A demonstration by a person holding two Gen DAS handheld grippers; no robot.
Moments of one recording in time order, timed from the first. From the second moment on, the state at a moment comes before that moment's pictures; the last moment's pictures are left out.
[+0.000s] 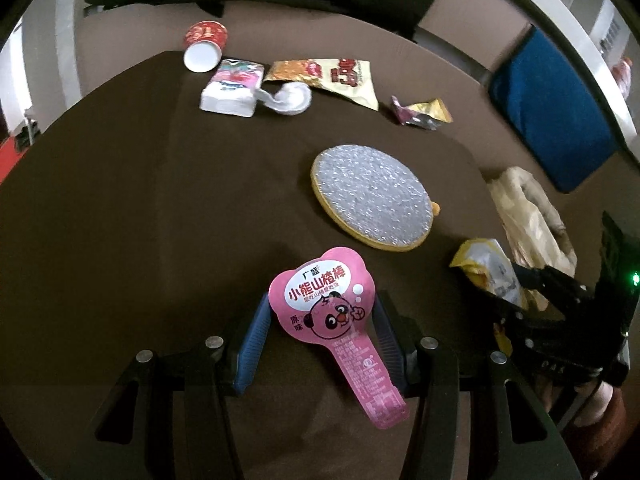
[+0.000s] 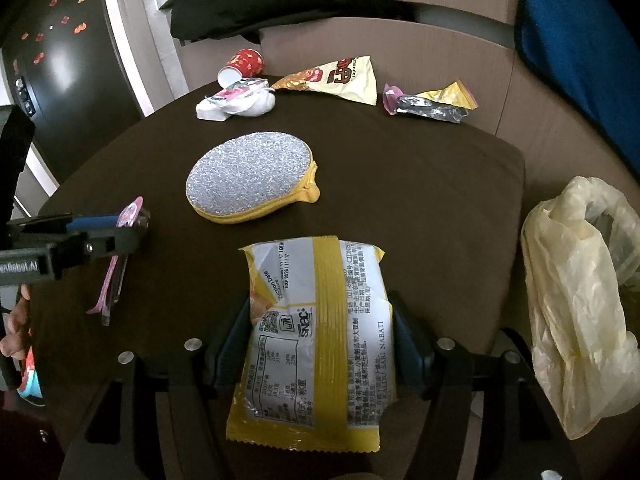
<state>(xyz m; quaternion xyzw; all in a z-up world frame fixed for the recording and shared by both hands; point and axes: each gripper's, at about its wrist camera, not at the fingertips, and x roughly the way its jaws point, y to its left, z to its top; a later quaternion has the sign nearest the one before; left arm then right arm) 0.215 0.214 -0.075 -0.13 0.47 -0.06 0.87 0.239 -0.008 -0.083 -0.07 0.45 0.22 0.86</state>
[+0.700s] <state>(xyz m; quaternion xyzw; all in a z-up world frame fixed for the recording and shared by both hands) 0.205 0.169 0.002 -0.07 0.34 -0.05 0.94 0.230 -0.043 -0.004 -0.02 0.34 0.22 0.91</state>
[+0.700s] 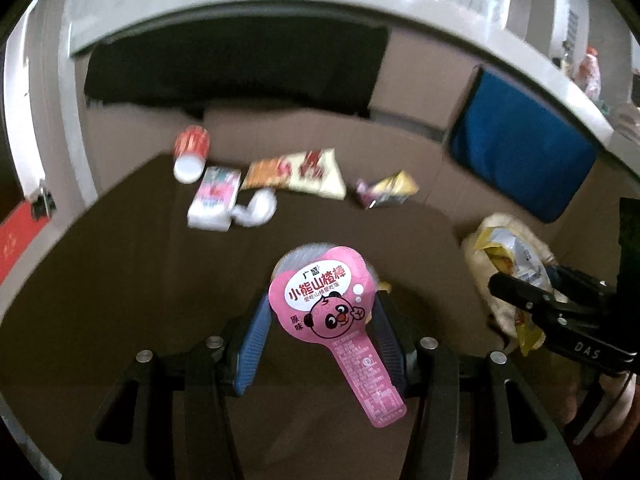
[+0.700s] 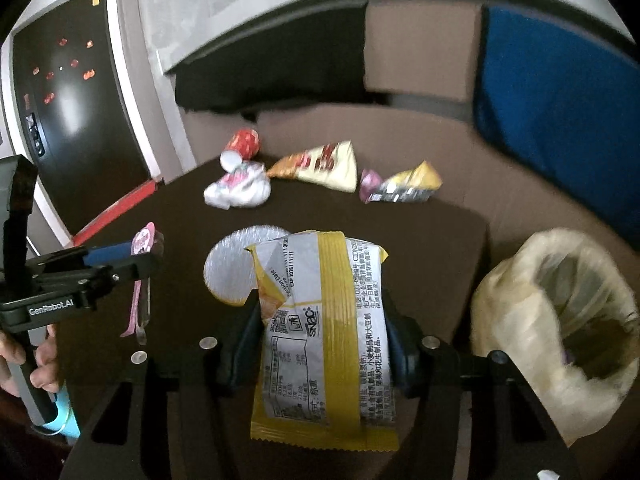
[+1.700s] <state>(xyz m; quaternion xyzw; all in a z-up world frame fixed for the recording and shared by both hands) 0.197 -0.055 0.116 0.01 0.16 -0.16 0.97 0.163 -0.245 0.123 0.02 0.18 0.04 0.98</state>
